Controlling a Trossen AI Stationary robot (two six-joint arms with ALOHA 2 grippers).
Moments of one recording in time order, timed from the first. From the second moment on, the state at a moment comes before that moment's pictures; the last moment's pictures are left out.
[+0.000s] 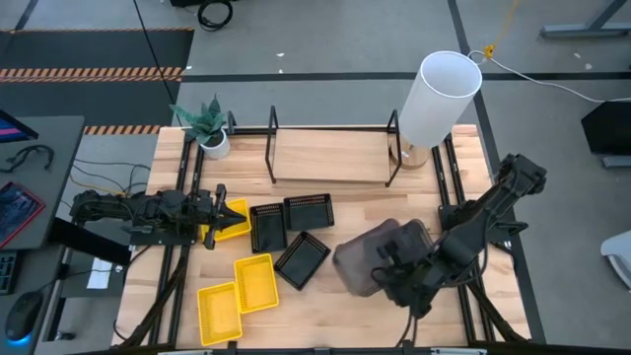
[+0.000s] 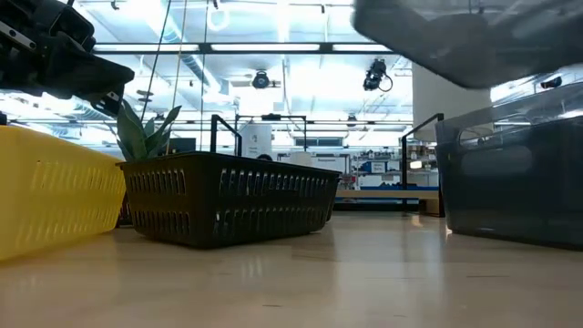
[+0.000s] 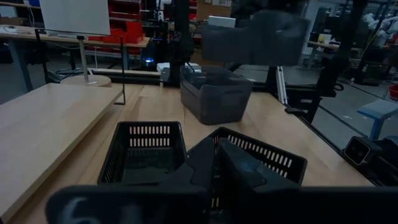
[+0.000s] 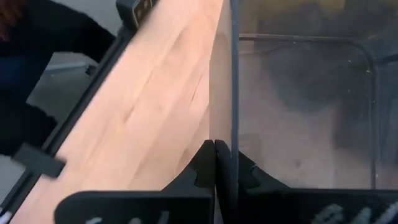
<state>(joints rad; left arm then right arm) -0.11 0.05 0.04 -0.03 -0.05 -0.09 0.74 1.48 1.30 -0.89 0.26 0.20</state>
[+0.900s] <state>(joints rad) -0.11 0.05 0.04 -0.03 -0.05 -0.09 0.82 1.26 0.87 -0.87 0.23 0.48</state>
